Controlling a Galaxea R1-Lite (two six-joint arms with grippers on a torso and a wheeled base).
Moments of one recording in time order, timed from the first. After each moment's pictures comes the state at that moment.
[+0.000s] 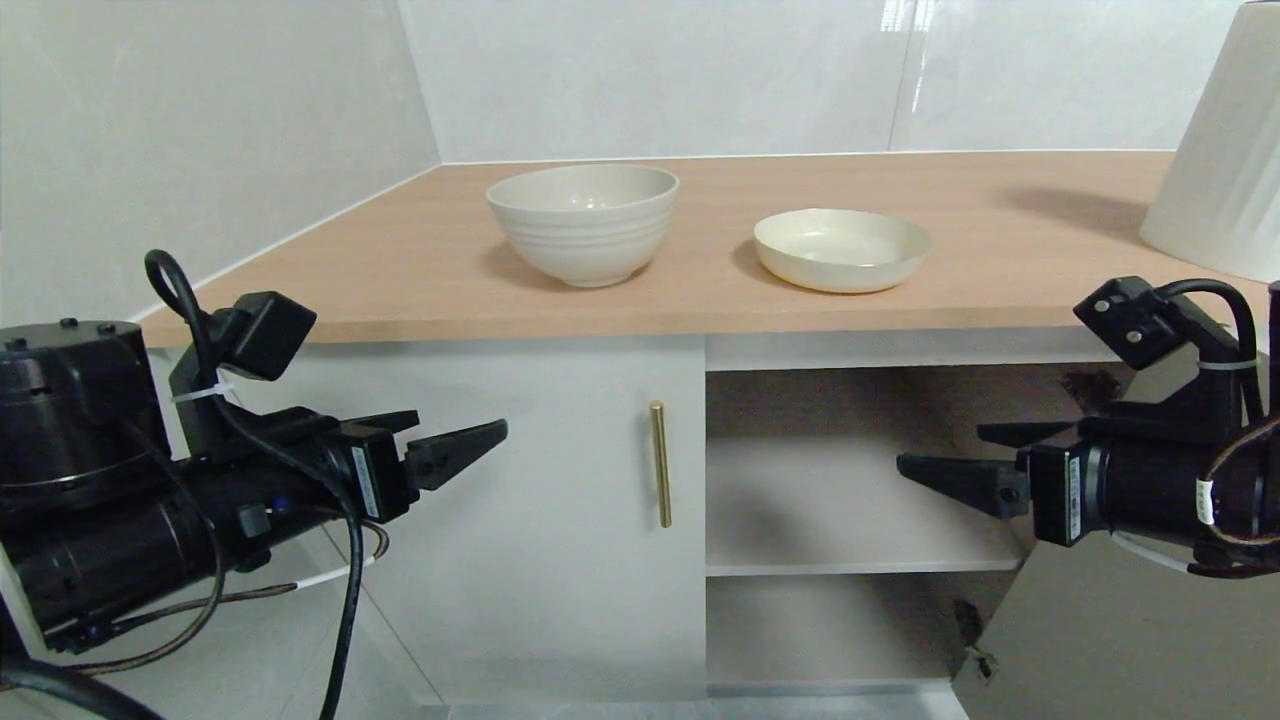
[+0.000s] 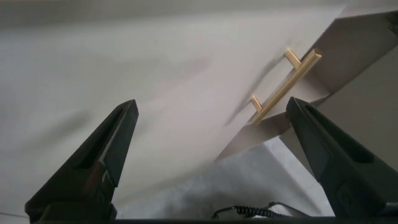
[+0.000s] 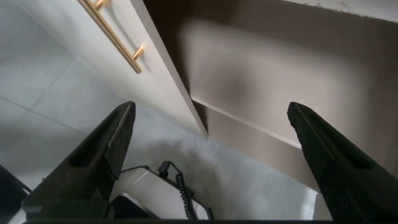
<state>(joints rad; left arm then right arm) -0.28 1.40 -0.59 -0.57 -0.21 -0.18 0.50 1.35 -0.75 -0.25 0.08 0.11</state>
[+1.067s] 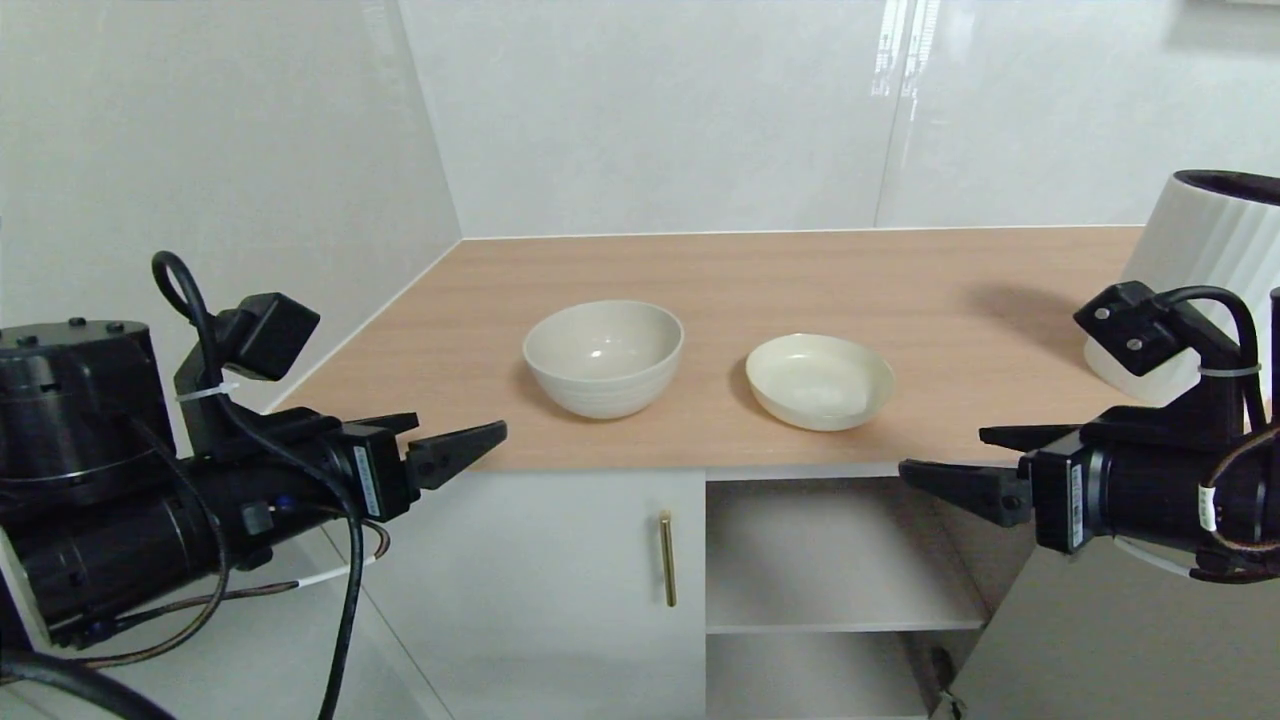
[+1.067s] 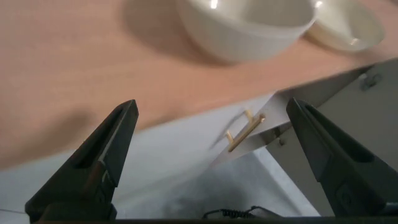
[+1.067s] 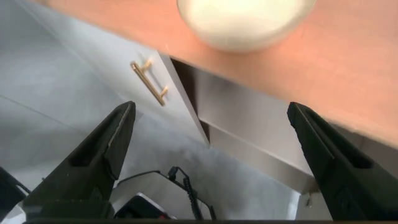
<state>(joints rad) -0.28 1.41 -0.60 -0.56 -0.21 -0.18 0.50 1.35 -0.74 -0.26 0.08 0.09</state>
